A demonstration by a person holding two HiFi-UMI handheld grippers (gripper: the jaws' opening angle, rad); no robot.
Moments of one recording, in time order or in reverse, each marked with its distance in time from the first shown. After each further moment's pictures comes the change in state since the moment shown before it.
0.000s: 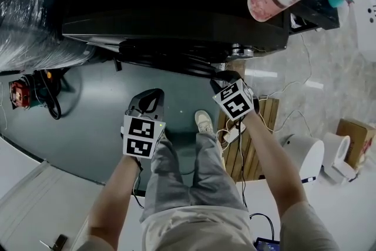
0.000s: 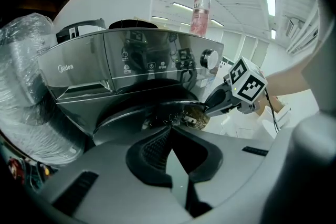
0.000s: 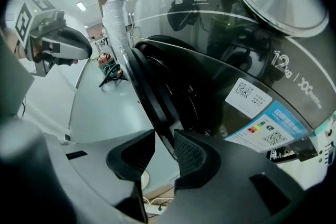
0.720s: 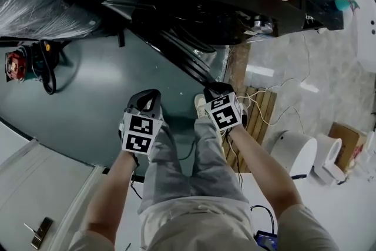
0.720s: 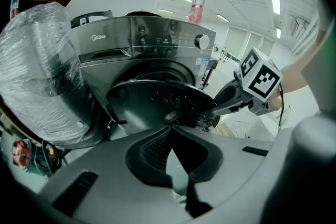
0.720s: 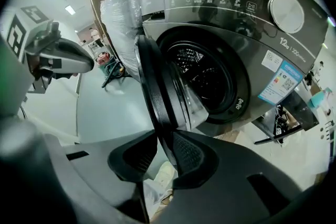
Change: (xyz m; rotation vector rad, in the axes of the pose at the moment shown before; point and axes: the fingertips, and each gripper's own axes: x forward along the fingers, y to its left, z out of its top) left arm -0.059 -0.016 -0.111 -0.050 0.075 0.020; right arm -0.005 0.134 -0.044 0.120 0.057 0.008
